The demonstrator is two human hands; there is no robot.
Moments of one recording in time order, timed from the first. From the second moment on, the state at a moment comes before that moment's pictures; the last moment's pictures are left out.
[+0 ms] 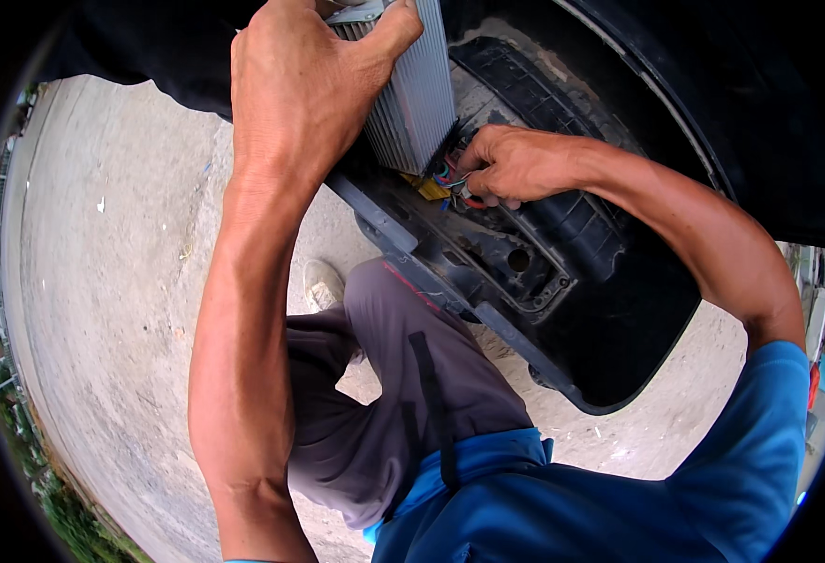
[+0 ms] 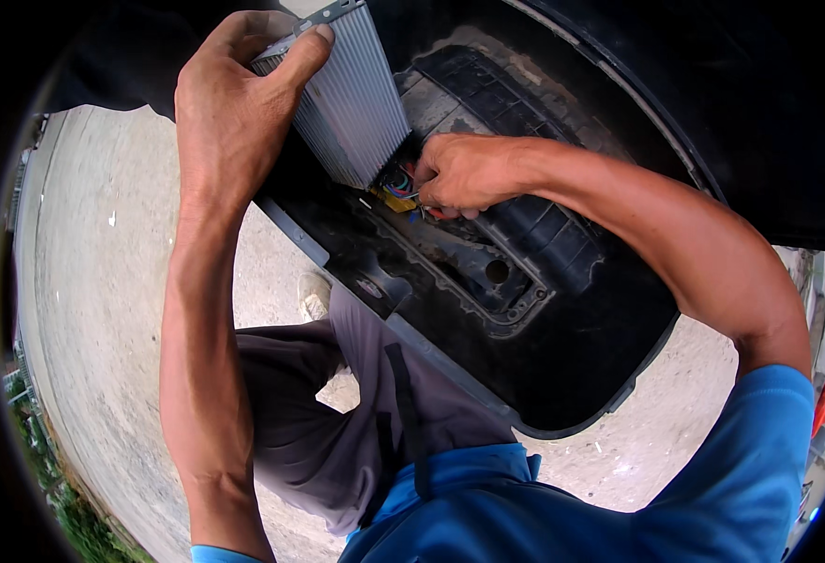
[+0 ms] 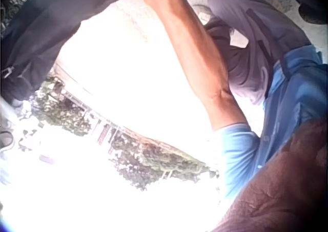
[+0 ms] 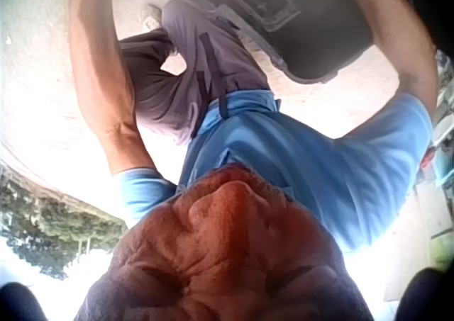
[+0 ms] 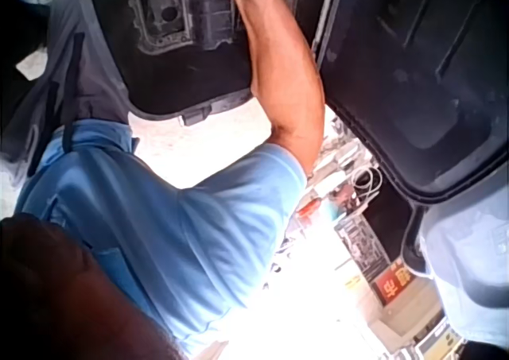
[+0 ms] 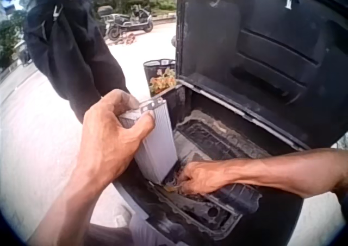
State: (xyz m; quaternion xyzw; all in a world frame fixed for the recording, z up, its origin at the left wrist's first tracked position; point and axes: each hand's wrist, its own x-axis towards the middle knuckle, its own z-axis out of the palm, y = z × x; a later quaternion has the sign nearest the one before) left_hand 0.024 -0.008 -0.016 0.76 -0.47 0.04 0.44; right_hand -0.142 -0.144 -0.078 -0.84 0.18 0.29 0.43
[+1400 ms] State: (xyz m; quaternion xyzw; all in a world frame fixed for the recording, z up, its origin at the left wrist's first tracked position) left_hand 0.000 -0.008 -0.009 0.72 -0.45 0.04 0.53; right_hand -0.143 -0.108 -0.079 -0.95 0.17 0.16 0.20
